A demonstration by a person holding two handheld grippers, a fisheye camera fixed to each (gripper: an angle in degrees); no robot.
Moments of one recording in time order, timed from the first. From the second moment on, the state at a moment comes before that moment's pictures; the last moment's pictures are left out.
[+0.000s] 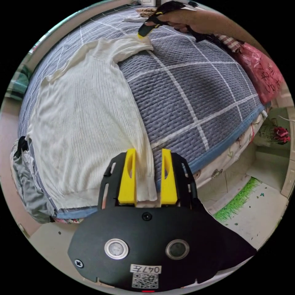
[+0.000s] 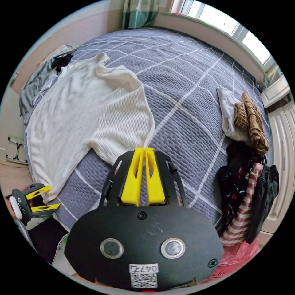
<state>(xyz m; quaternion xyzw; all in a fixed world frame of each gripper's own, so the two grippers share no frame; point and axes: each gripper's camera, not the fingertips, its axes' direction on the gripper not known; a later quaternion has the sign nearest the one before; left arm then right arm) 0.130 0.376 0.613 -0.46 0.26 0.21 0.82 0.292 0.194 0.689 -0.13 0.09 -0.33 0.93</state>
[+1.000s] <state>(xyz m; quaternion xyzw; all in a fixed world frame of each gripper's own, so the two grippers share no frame) -0.165 0.378 0.764 -0.50 0.41 -0.15 0.75 0.136 0.056 0.785 -0.08 -0.13 -0.35 0.92</state>
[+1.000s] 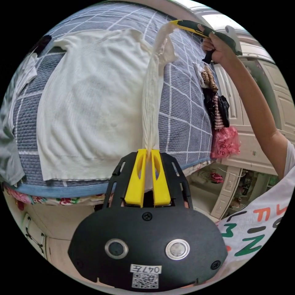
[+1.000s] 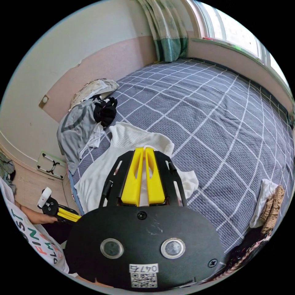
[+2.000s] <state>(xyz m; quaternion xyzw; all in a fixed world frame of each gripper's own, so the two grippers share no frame) -0.222 0.381 0.792 -0.49 0.49 -0.08 0.72 0.340 0.092 0.922 -0.15 -0.07 -0.15 0.98</state>
